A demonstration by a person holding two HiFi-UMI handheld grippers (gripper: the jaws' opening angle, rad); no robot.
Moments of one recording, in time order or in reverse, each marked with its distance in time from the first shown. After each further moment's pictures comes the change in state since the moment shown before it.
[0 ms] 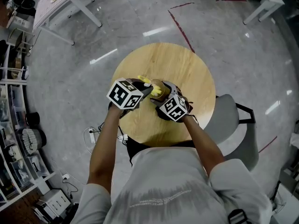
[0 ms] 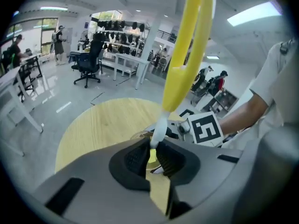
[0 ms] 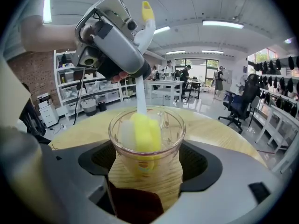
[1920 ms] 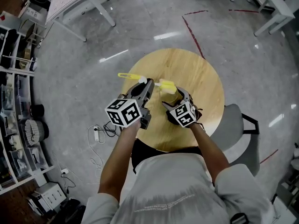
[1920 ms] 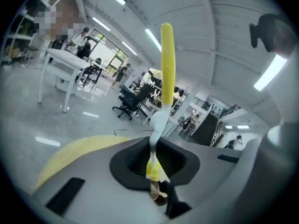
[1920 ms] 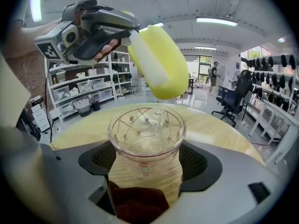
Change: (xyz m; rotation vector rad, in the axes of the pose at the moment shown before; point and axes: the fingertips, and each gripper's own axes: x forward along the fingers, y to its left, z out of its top) left arm -0.110 0.028 0.037 -0.523 -0.762 0.272; right arm -0.003 0.000 -0.005 0.060 0.050 -0.063
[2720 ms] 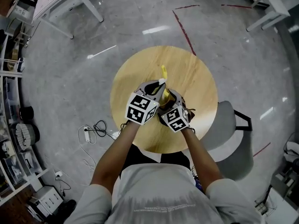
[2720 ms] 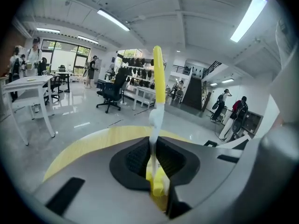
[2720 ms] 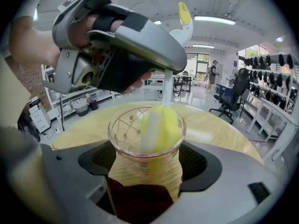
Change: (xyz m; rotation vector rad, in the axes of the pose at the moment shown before) left arm 0.074 0.002 -0.081 0.456 0.263 -0.122; right arm 0.013 0.013 0.008 0.025 0.022 -0.033
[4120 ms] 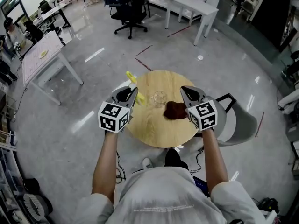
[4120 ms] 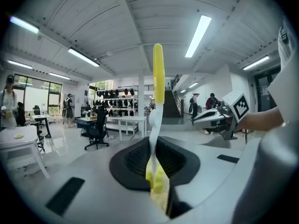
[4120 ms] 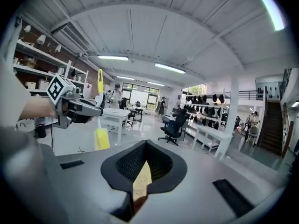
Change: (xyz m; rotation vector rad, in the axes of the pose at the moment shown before) left arm -0.252 -0.010 0.133 0.360 -0.258 -0.206; right arm -0.290 0.044 0.180 0.149 -0.330 -0.671
